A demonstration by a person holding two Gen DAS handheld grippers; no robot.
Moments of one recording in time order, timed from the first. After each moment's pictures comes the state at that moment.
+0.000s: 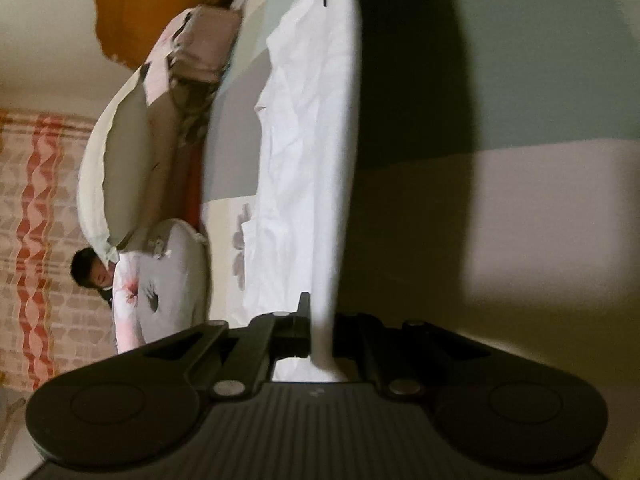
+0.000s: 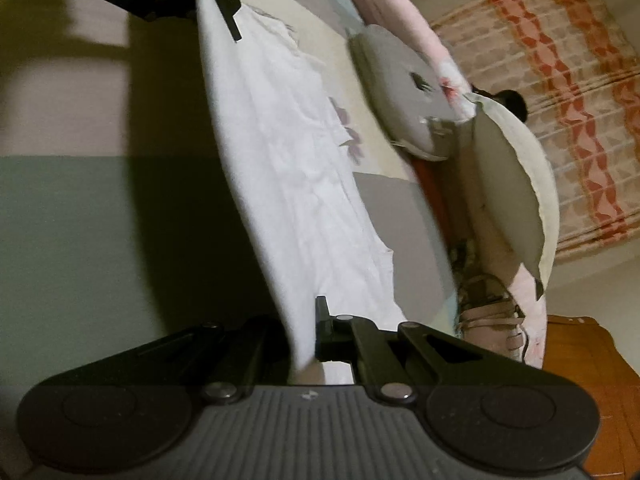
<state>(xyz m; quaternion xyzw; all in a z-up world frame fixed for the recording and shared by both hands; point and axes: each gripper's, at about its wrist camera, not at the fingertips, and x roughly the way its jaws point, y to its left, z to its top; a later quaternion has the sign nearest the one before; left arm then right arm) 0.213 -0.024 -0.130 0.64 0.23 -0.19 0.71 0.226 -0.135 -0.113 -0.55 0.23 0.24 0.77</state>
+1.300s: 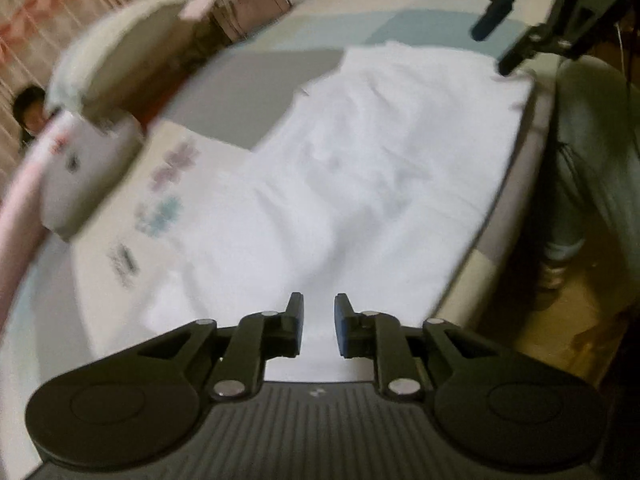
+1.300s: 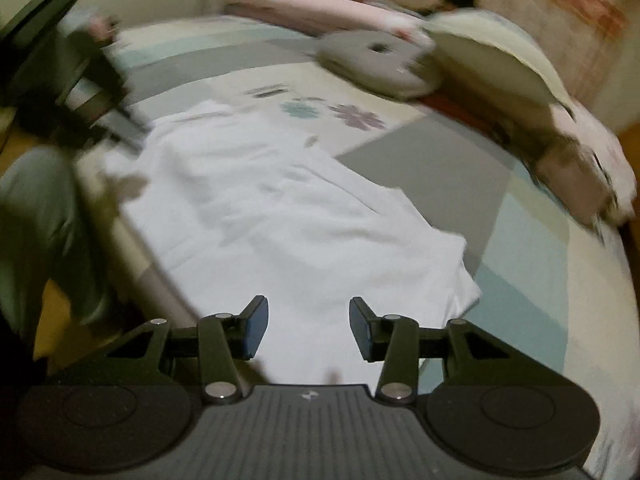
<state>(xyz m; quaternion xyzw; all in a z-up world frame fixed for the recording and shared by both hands) 0.140 0.013 -0.077 0.34 0.39 -0.25 0.82 0.127 -0.224 -0.065 -0.20 0.37 0.28 0.87</state>
